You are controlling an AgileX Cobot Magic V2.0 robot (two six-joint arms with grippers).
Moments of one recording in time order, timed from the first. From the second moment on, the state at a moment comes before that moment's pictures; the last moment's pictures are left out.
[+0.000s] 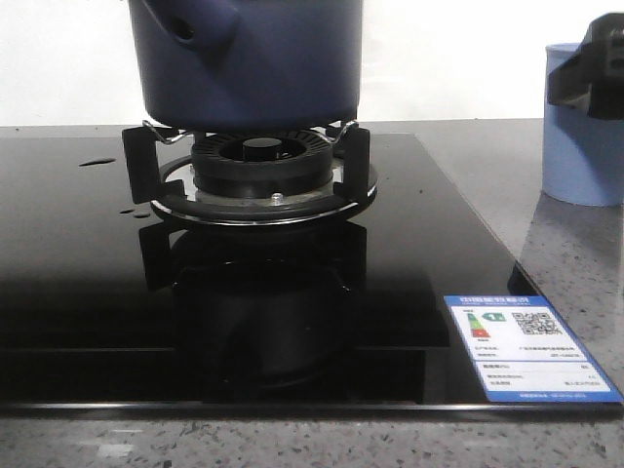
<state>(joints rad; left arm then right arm) -0.29 1.17 -1.18 -1.72 0.65 1.83 0.22 1.18 -0.43 0.39 -0.47 -0.31</state>
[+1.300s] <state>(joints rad) -0.29 1.11 -1.18 -1.56 0.65 1.71 0.25 1.21 -0.43 0.35 -0.51 -0.30</state>
